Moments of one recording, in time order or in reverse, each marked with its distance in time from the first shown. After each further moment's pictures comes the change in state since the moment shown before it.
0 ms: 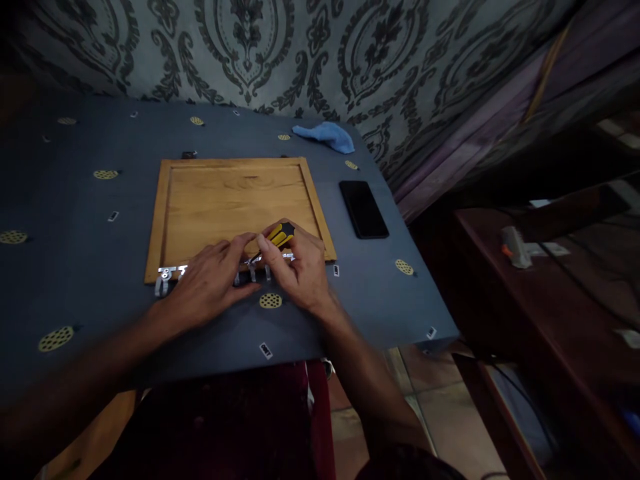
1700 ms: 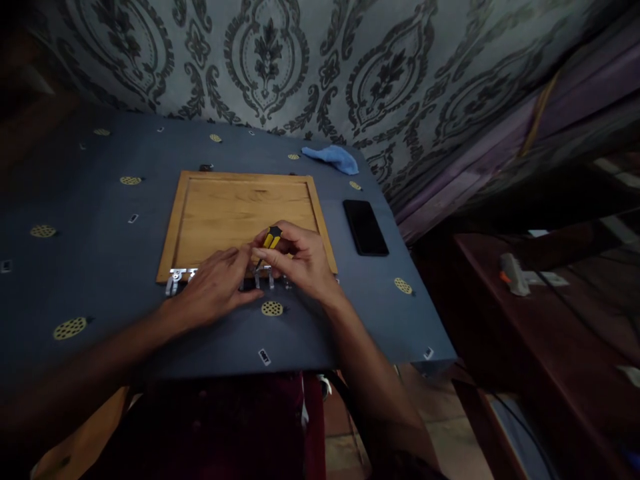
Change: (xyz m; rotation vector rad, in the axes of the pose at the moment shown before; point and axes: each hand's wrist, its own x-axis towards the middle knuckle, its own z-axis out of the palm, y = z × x) left_hand 0.001 -0.003 0.005 0.043 0.015 0.007; right_hand 0.027 0.005 -0.006 0.435 -0.243 0.223
